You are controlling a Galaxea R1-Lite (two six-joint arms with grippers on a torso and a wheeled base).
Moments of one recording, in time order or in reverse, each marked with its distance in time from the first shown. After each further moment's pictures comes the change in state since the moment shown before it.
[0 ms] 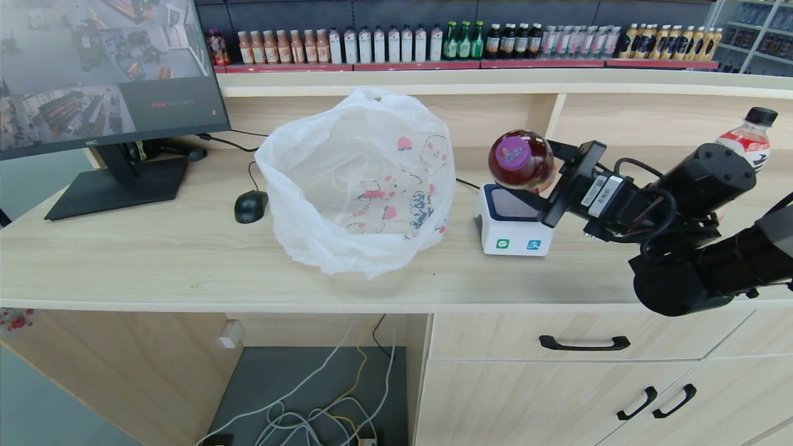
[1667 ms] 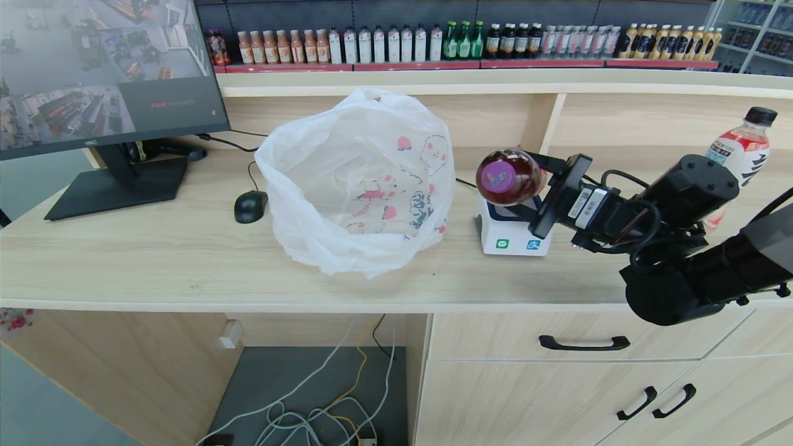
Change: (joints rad) left arm 0.000 0.000 0.000 0.000 0.000 0.000; right arm 0.028 0.018 0.034 0.000 -0.011 -0.013
